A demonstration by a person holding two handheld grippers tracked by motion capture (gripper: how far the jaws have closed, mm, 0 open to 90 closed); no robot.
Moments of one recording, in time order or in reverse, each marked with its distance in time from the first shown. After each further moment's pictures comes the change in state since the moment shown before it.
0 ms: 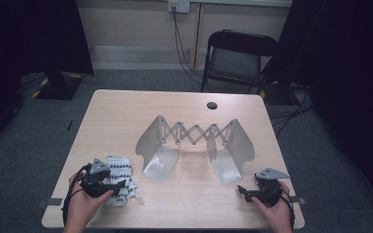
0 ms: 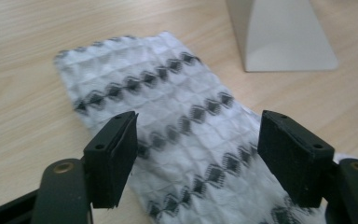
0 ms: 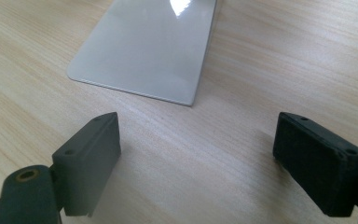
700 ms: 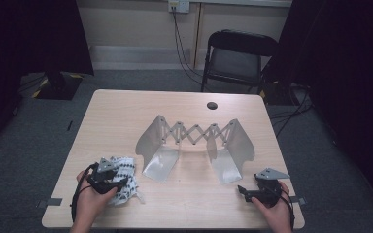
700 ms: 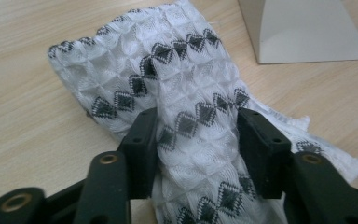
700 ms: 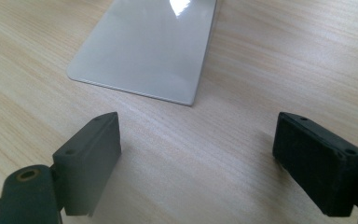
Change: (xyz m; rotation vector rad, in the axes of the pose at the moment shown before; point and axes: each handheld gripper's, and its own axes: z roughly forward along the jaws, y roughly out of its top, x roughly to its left) left arm -0.002 -0.003 0.026 0.031 -0.041 0.048; right arm 0.000 0.000 0.000 0.000 -0.001 0.000
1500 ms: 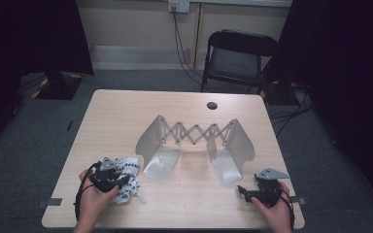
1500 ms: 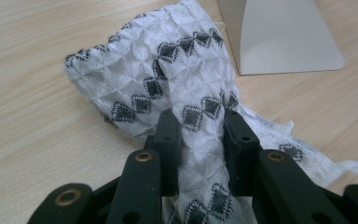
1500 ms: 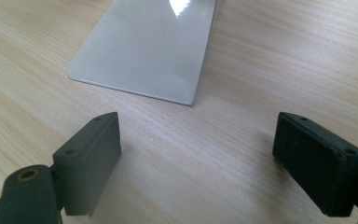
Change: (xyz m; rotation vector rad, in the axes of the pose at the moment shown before) left arm -0.004 0.007 0.002 -0.003 -0.033 -0.003; right arm 0.000 0.000 0.000 0.000 -0.001 0.001
